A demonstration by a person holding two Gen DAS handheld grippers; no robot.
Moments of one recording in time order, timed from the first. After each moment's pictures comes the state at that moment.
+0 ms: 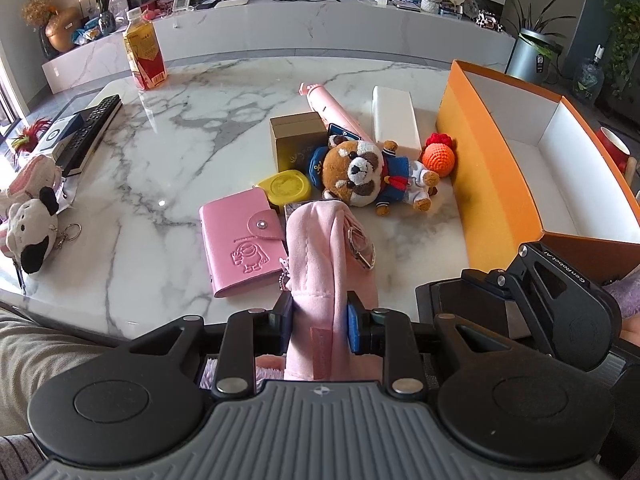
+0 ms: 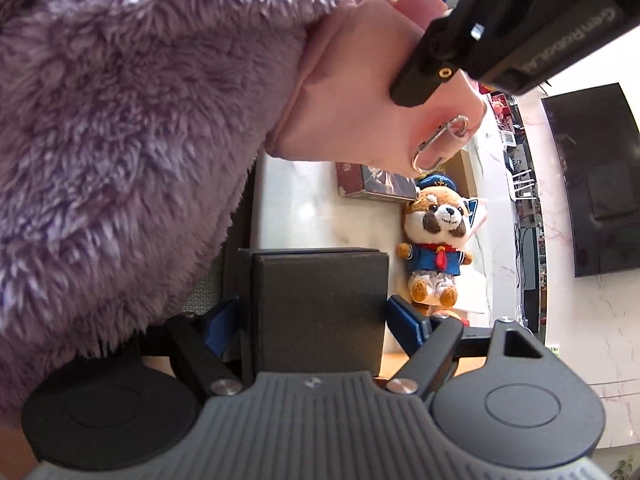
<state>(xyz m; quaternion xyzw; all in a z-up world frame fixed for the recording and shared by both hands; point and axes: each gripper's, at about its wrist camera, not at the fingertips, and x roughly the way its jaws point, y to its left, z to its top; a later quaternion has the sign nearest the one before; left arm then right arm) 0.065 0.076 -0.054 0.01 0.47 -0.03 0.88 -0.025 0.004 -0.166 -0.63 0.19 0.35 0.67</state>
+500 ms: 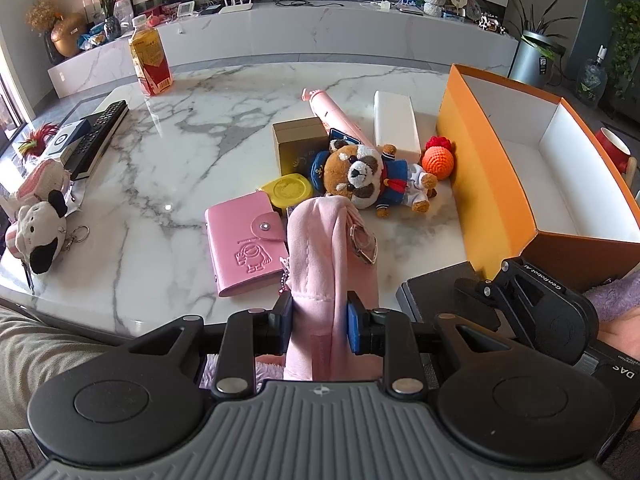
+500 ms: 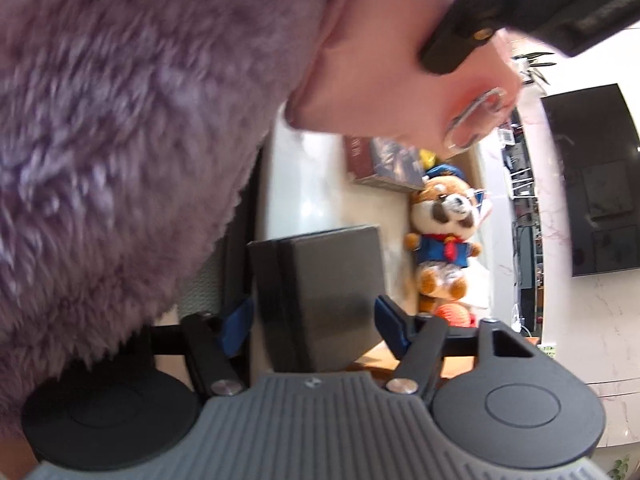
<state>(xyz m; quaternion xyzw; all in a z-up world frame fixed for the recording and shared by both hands) 0.060 0.071 -0.049 0.02 0.47 -0.03 0.88 -0.021 -0.001 -0.185 -0.64 0.18 0.35 0.66</state>
